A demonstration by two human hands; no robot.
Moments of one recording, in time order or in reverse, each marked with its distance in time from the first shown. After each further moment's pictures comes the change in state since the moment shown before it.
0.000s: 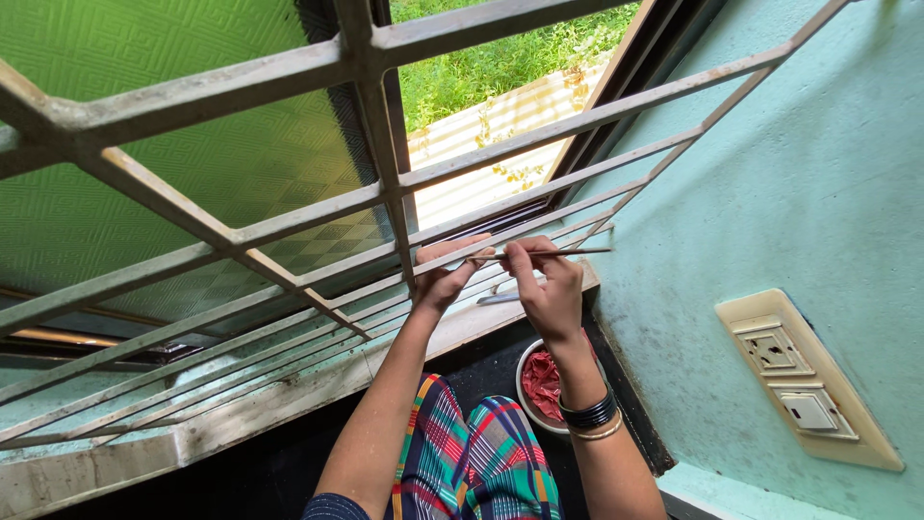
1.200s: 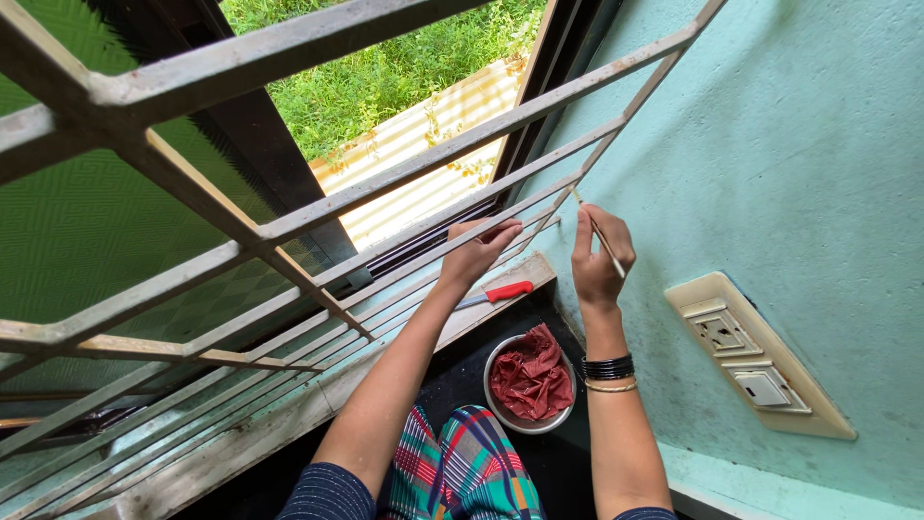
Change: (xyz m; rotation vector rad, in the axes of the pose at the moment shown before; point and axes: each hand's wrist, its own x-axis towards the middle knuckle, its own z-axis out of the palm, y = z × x) left_hand 0.087 -0.028 0.161 0.034 -0.158 -0.141; right_hand 0.050 0.167 -0.133 -0.602 0.482 -0.317
